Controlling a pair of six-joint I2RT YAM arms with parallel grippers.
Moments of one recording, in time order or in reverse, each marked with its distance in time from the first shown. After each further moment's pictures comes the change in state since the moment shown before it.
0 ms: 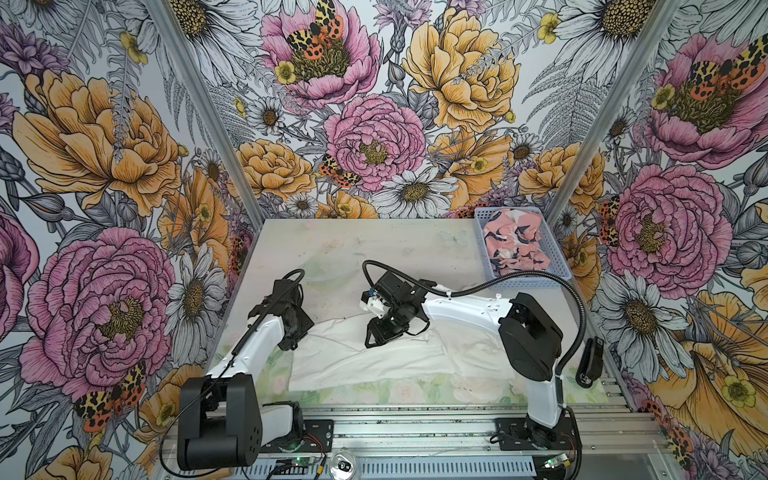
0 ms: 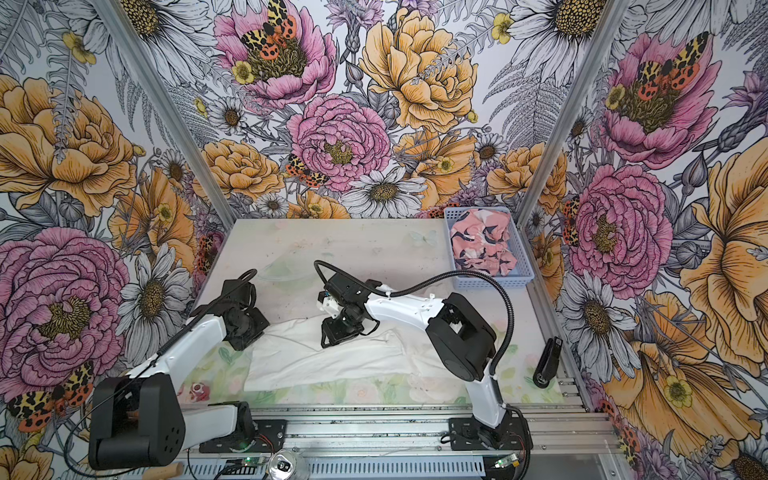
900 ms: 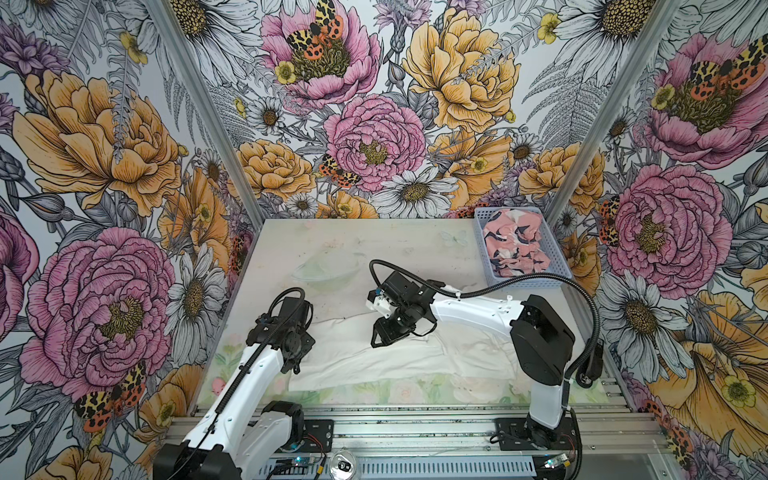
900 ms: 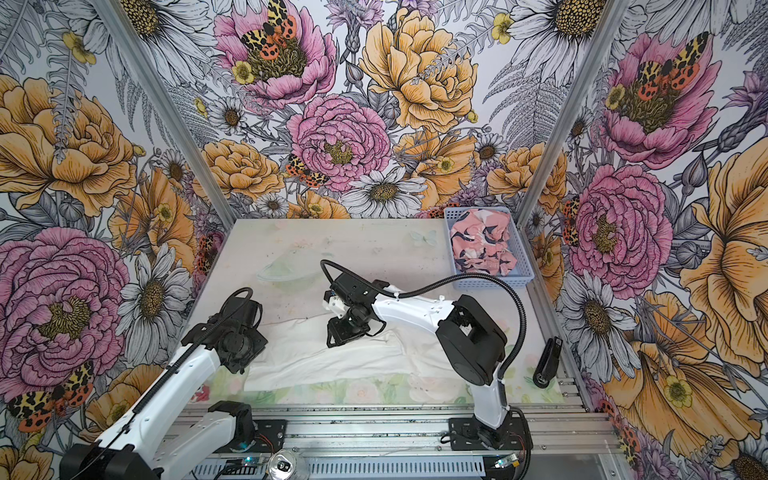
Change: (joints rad) left arm -0.178 -0.280 -0.042 -0.257 -0.178 -0.274; right arm -0.018 -0.066 -0.061 0.003 0.018 -0.001
